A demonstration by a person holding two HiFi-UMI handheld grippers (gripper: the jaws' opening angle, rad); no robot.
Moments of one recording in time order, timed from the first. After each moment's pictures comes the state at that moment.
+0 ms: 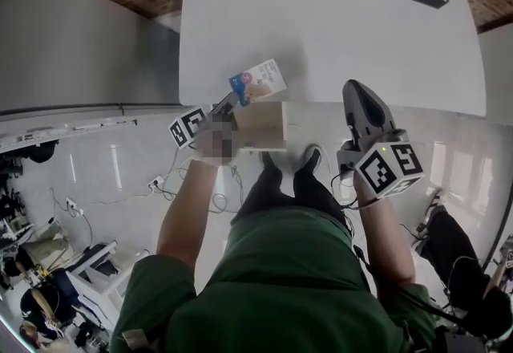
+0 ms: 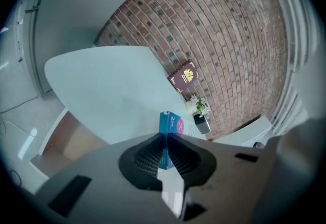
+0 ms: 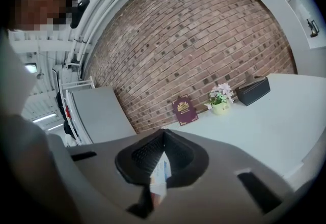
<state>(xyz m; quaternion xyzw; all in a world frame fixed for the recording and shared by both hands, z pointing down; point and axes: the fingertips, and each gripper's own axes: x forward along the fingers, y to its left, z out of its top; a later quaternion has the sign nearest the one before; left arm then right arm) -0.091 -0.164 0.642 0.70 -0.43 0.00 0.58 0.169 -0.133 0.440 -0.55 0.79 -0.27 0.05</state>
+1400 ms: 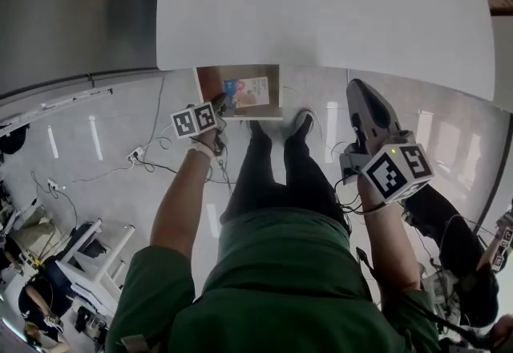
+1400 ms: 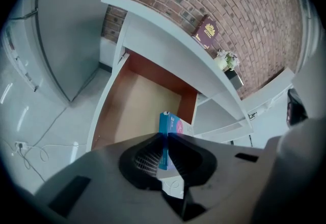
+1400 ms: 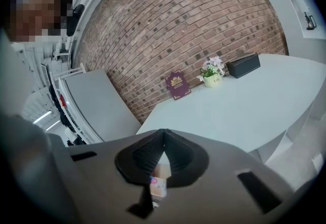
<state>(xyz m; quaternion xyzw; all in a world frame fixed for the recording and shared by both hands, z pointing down) -0.158 -0.056 0.819 0.68 -0.44 0.24 0.55 0.127 -0.090 0.523 -0.55 0.76 -0.35 -0.02</state>
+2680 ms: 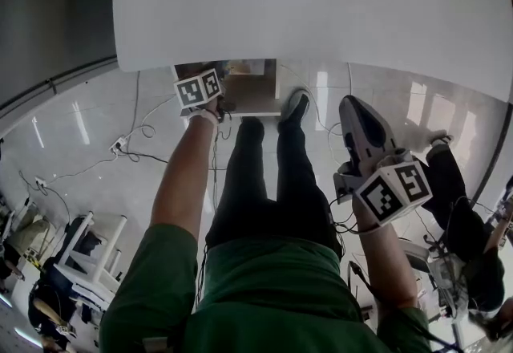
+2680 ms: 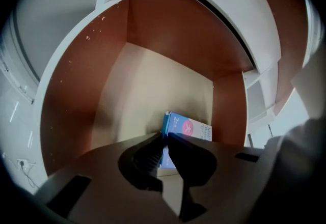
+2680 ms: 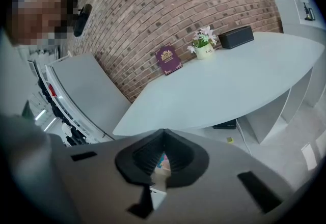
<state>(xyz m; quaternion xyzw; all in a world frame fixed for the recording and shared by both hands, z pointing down) -0.164 -0.102 0.958 0.68 -0.46 0.29 0.50 0.084 -0.062 0.626 -0.54 0.73 -0.41 -0.09</state>
